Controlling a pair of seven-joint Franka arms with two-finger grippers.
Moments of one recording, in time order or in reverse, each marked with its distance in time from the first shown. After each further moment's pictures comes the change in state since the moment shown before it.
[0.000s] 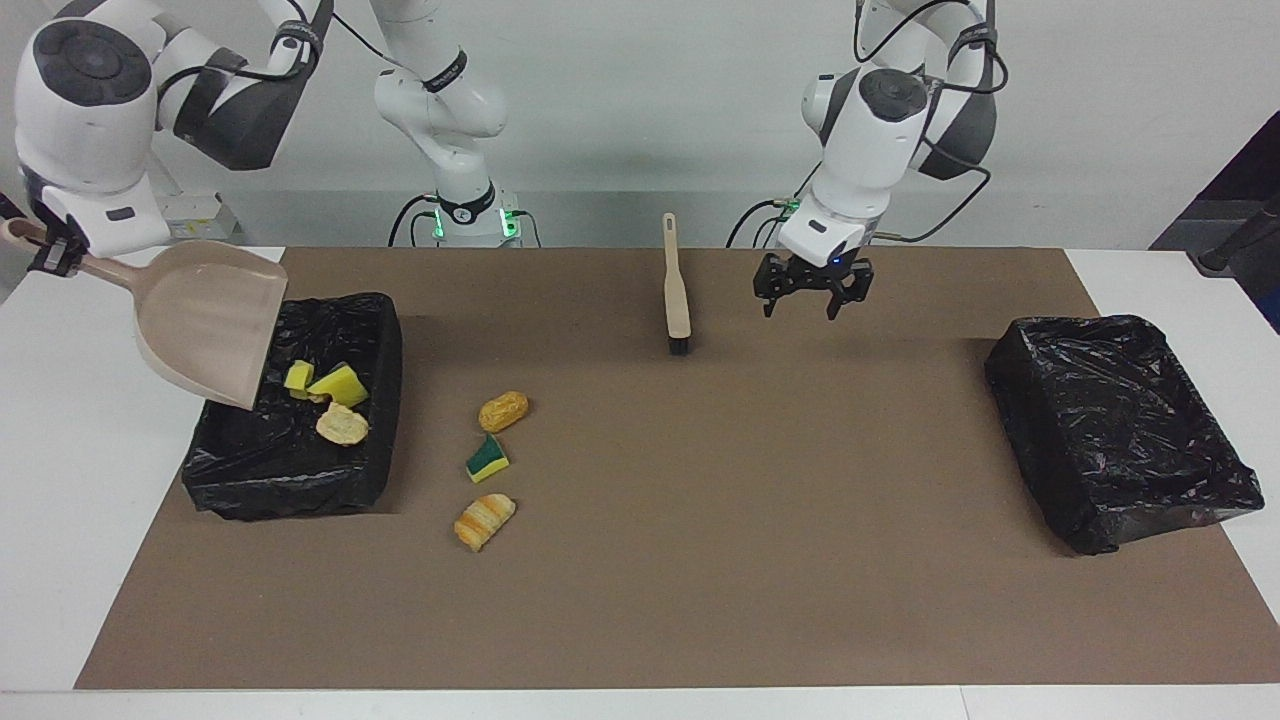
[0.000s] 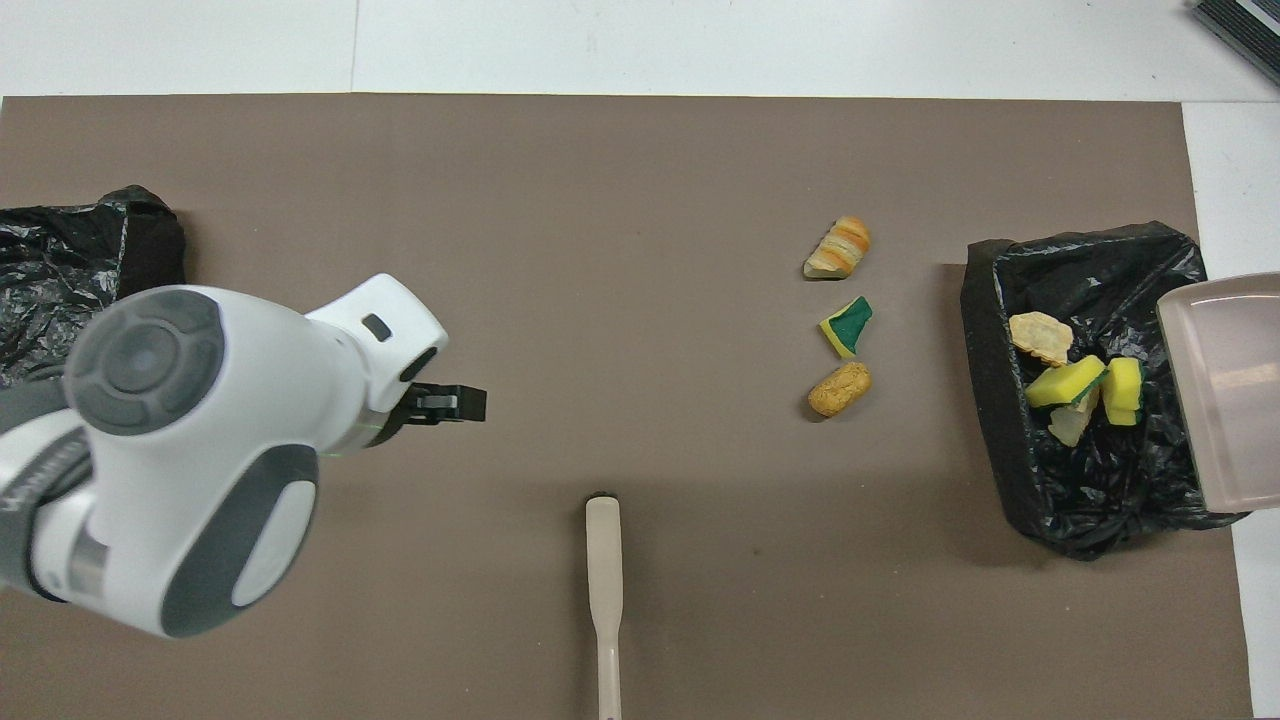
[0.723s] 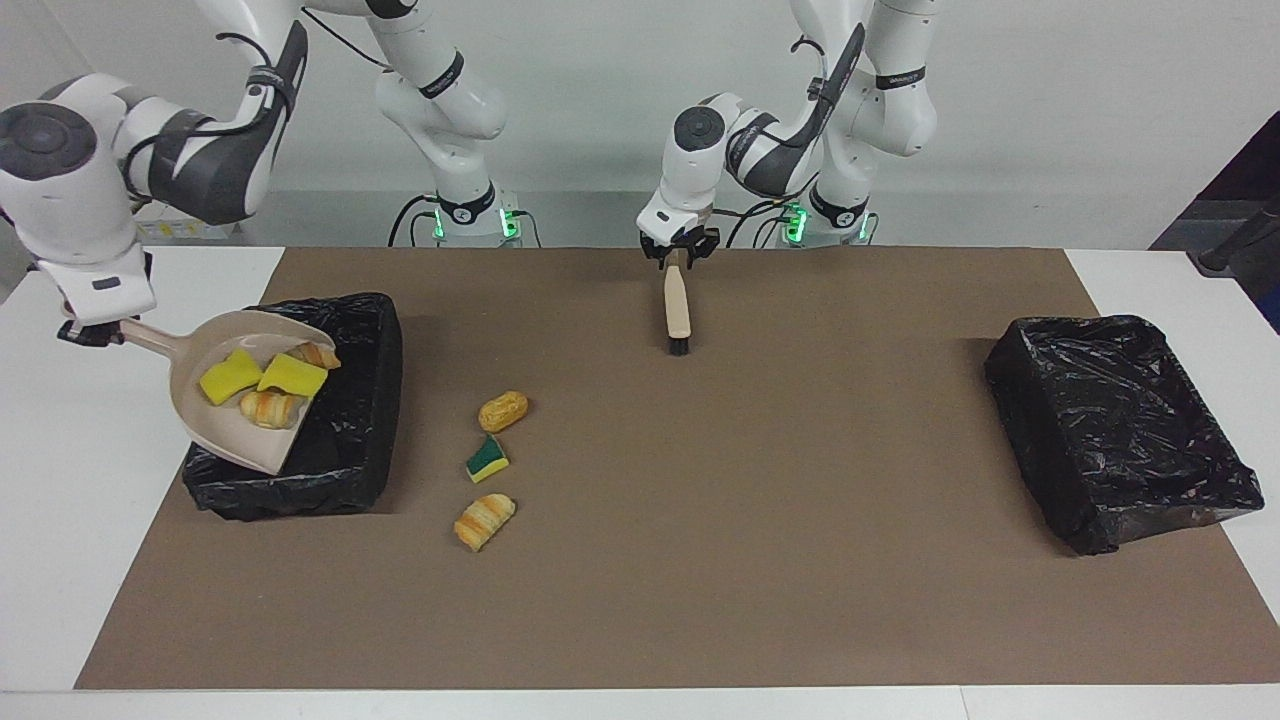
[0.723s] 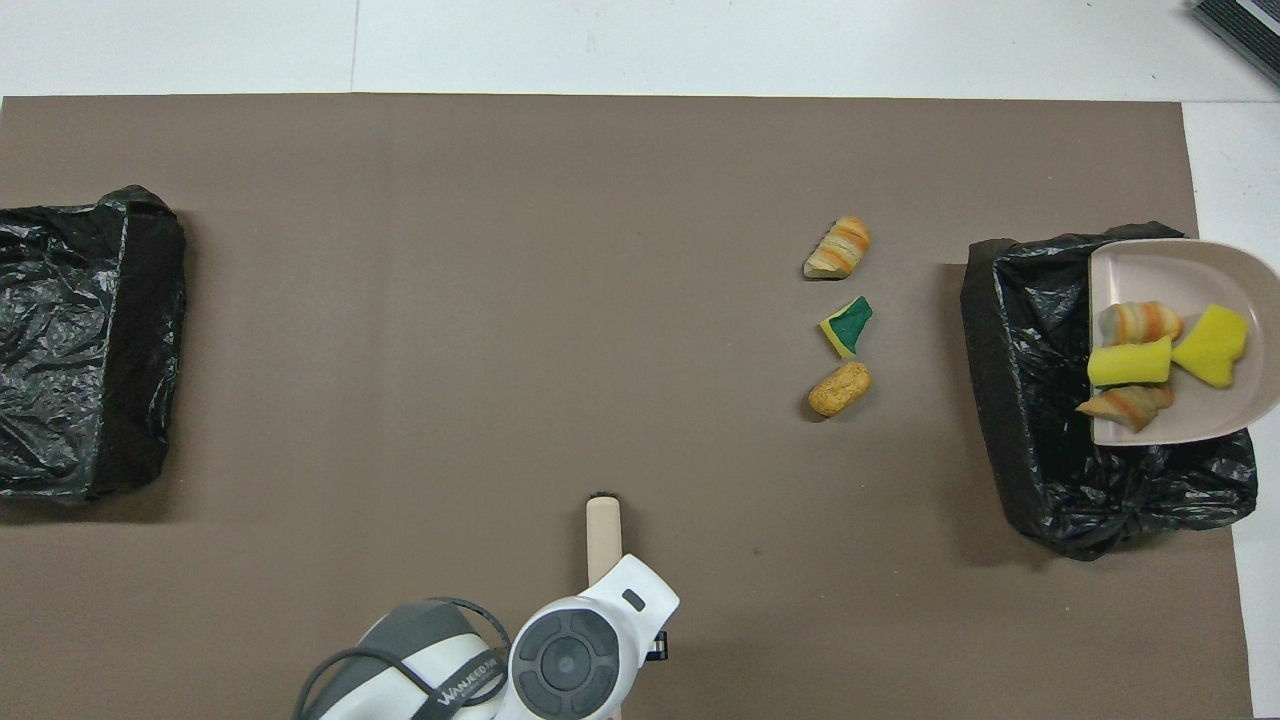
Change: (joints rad) left arm -0.504 -0.009 -0.015 -0.461 -0.183 0.324 -0.469; right arm -0.027 0.106 0.011 -0.043 0.021 0.095 0.151
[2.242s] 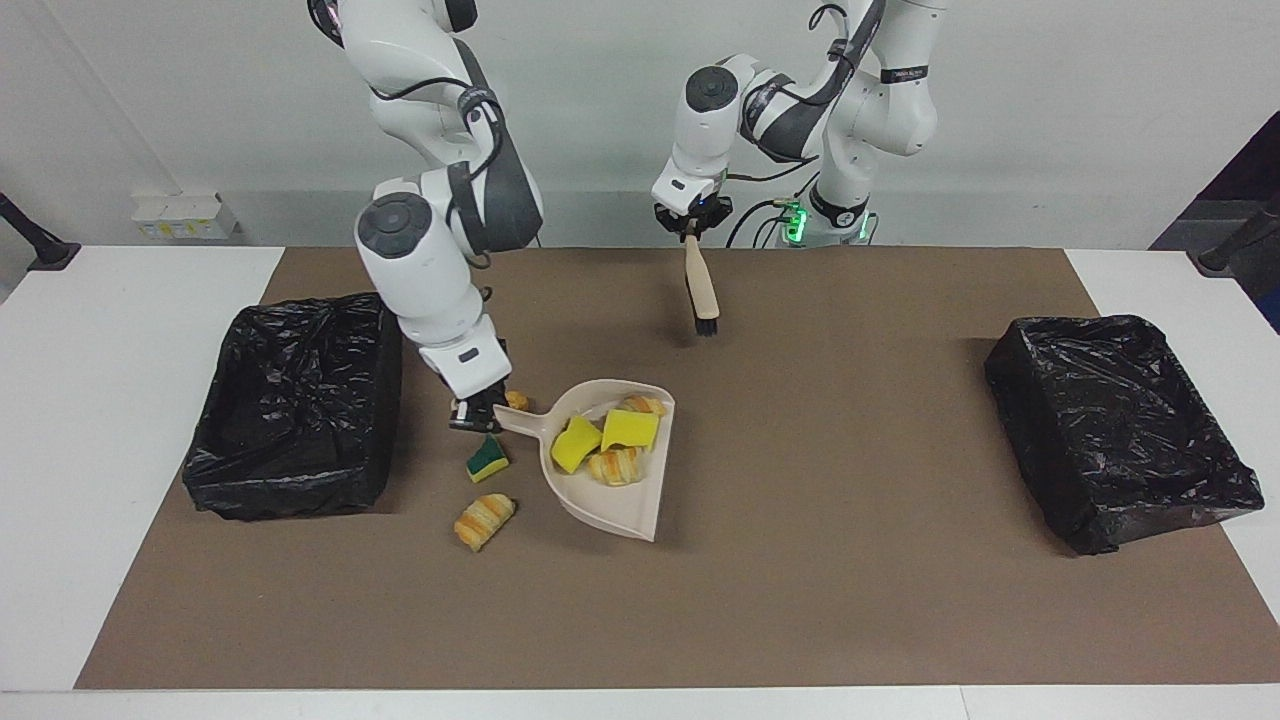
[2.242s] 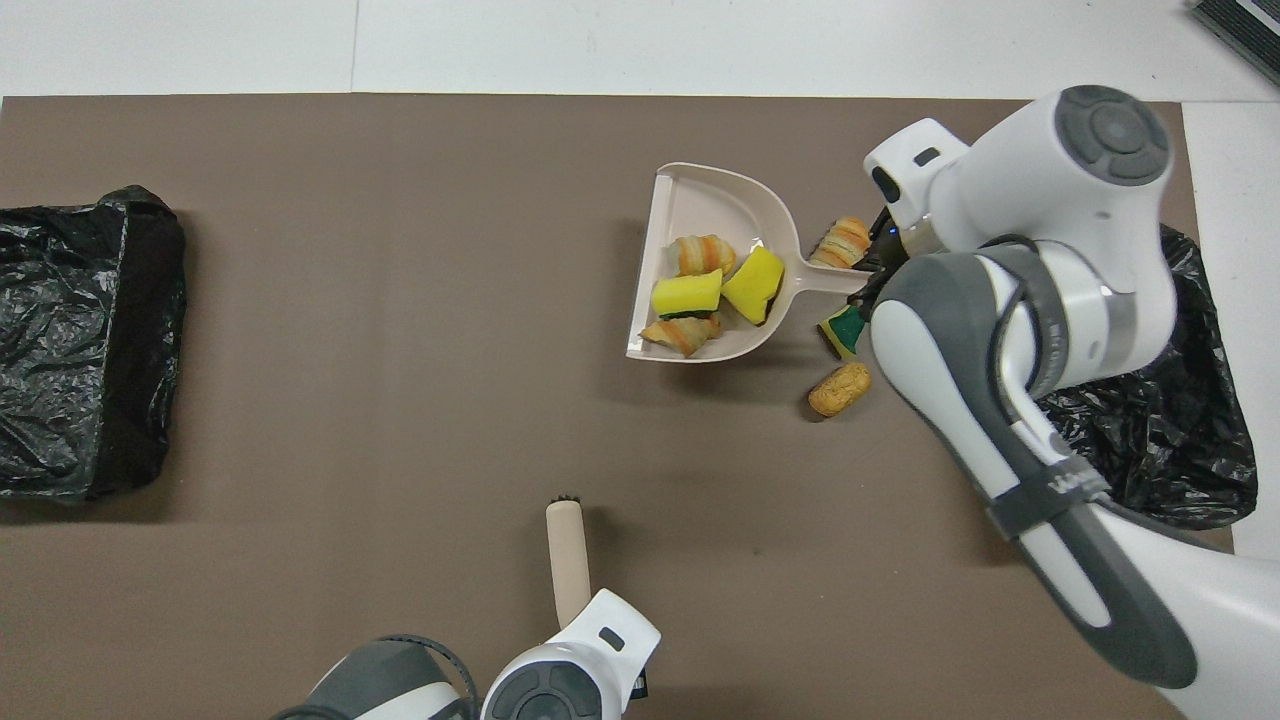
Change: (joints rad) left arm -0.039 -0.116 -0.027 -0.056 0.004 -0.117 -0.143; right arm 0.376 0.116 0.010 -0.014 0.721 0.237 0.386
